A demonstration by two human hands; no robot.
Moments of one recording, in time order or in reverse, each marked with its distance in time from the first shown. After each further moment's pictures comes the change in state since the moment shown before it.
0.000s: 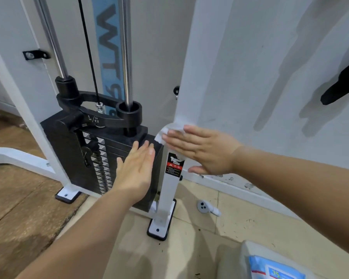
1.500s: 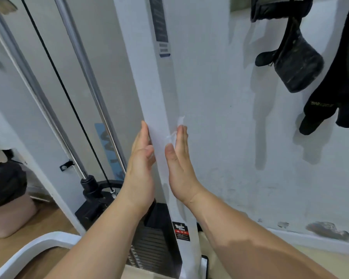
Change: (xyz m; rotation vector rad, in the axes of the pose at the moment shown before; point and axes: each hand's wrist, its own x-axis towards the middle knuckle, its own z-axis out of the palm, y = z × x) left_hand -0.002 0.220 -0.091 -0.533 0.127 0.459; right_hand 0.074 0.070 -0.086 1.856 0.728 1.230
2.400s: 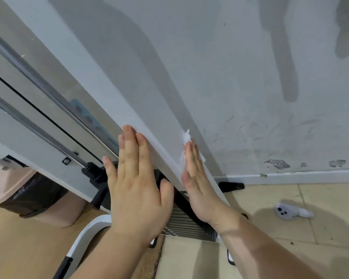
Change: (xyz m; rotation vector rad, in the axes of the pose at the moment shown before) left_hand -0.057 -0.099 0.008 1.477 -0.105 0.251; right_hand -0.088 0.154 0.007 0.125 -0.064 0.058
